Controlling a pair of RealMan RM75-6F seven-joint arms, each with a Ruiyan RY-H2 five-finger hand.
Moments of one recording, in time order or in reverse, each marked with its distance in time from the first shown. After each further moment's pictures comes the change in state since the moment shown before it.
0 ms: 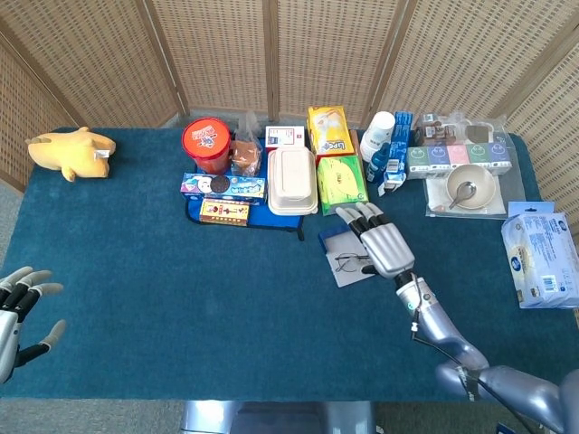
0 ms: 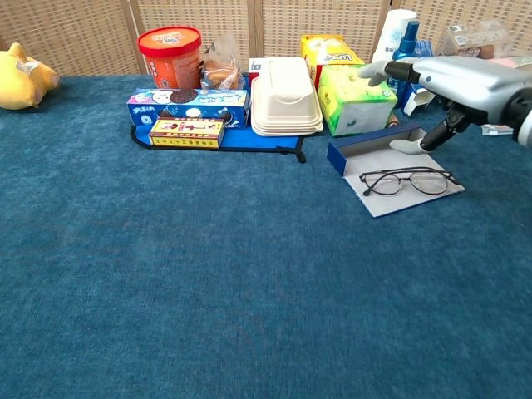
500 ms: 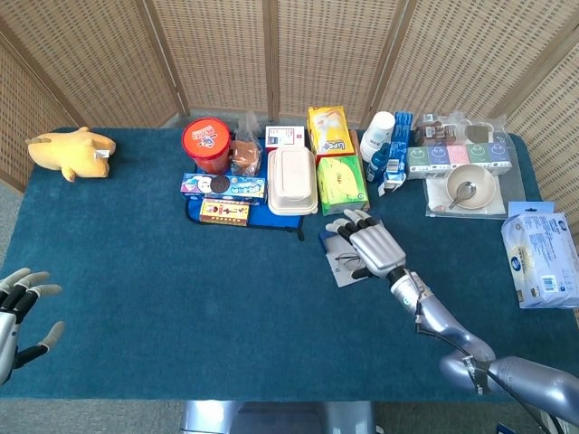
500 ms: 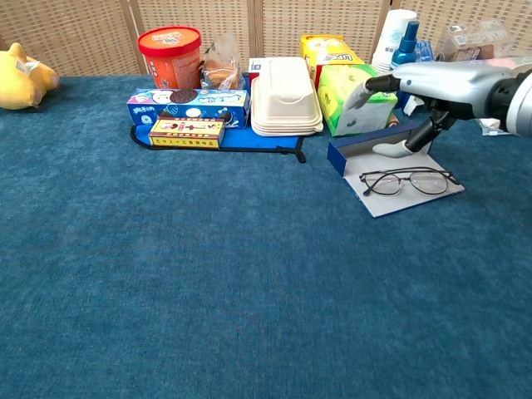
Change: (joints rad) left arm 0.007 0.003 0.004 0.005 -0.005 0.004 -0.003; right arm 0.080 0.091 0.018 -0.108 0.095 -0.191 -0.015
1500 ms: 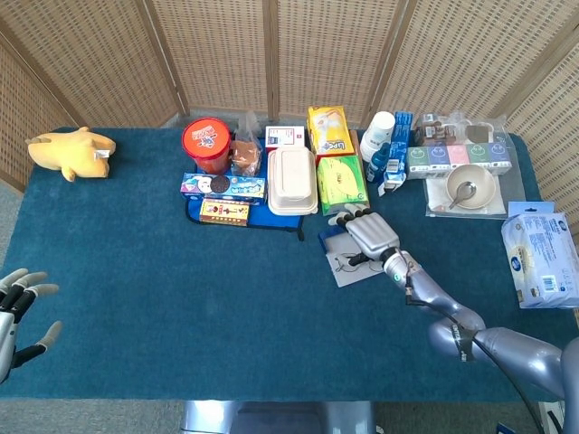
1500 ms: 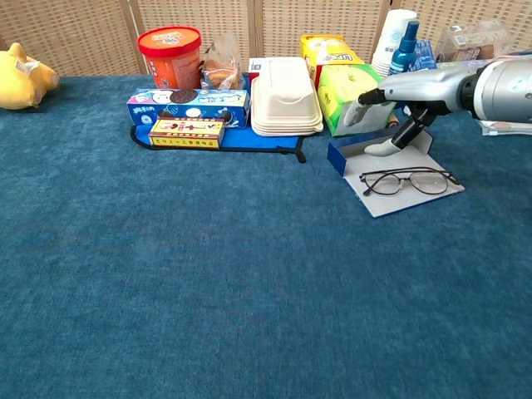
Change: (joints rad) left arm 0.001 -0.001 -0.002 0.009 -0.014 -0.003 -0.004; right arm 0.149 -0.004 0.003 0.120 0.193 -0.237 -0.073
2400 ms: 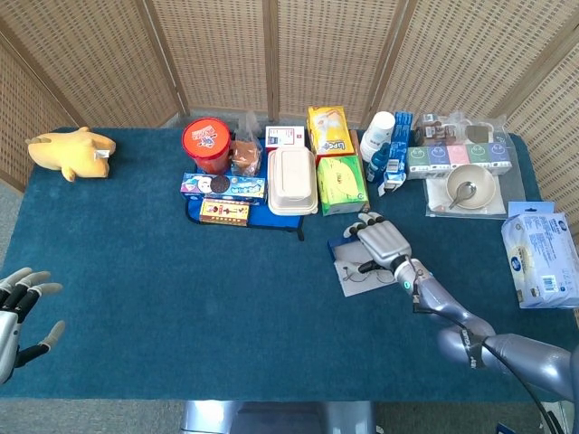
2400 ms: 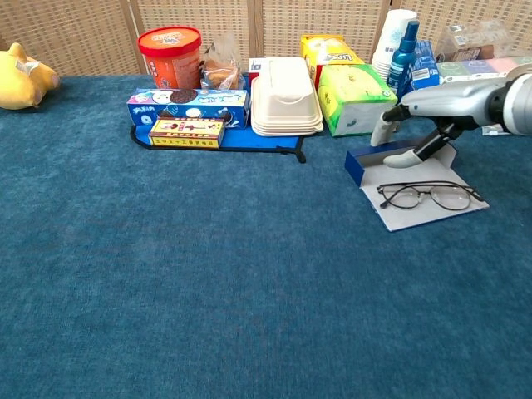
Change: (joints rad) left arm -0.005 -0.003 0.000 -0.007 0.013 -0.004 0.009; right arm -0.013 0.060 -0.082 -0.085 0.102 0.048 -0.108
